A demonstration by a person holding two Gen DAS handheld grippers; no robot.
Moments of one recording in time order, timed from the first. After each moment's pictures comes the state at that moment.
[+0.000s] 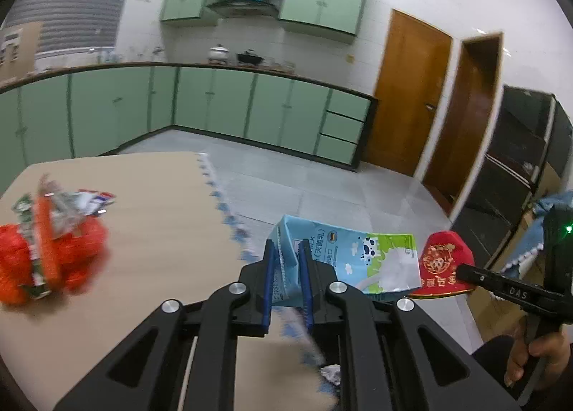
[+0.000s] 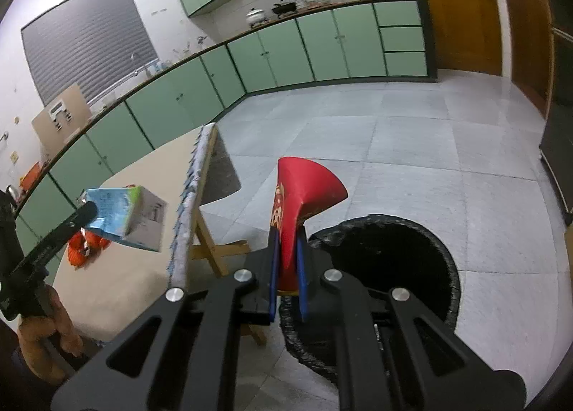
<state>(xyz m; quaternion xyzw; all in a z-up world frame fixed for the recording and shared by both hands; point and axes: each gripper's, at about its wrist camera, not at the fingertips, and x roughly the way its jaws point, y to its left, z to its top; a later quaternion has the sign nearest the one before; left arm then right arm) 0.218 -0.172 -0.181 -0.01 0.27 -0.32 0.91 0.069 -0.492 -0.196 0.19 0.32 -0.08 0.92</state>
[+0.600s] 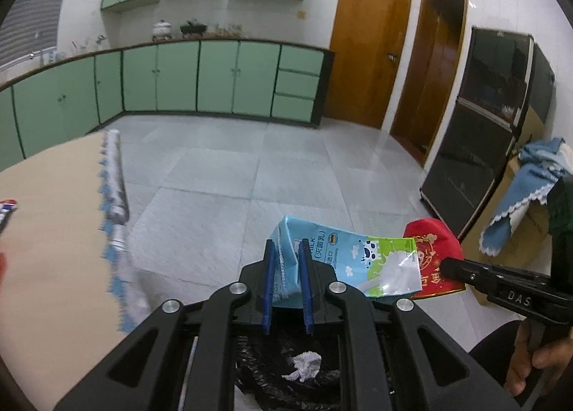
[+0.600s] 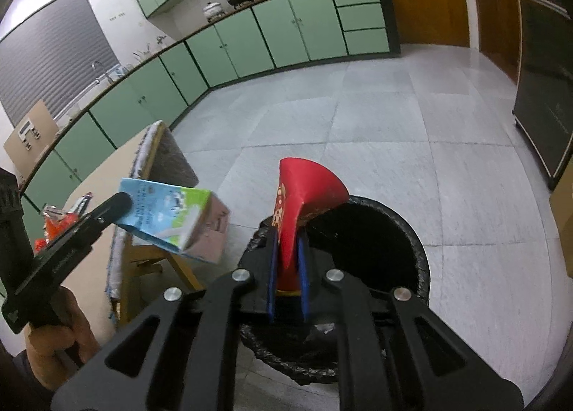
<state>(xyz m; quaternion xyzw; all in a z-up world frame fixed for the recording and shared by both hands) 0.216 -0.312 -0.235 0.06 0.32 -0.39 0.86 0.075 -0.554 -0.255 0.23 0.37 -0.14 0.89</state>
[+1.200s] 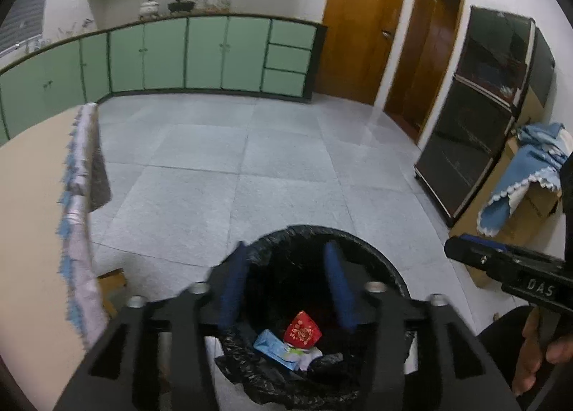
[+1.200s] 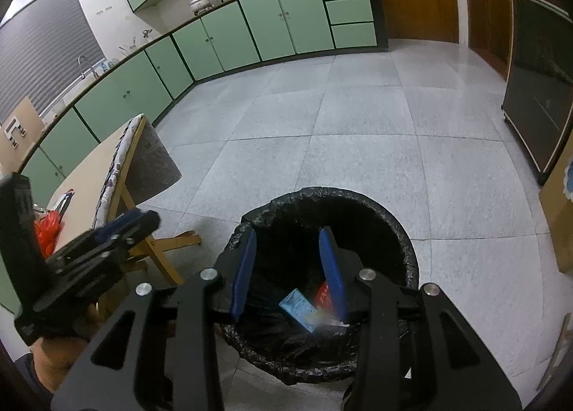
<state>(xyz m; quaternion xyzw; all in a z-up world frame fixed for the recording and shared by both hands) 0.219 -0.328 -0.259 0.07 0.35 -0.39 0.85 0.071 -0.552 -0.257 0.22 0.37 -0.16 0.89</state>
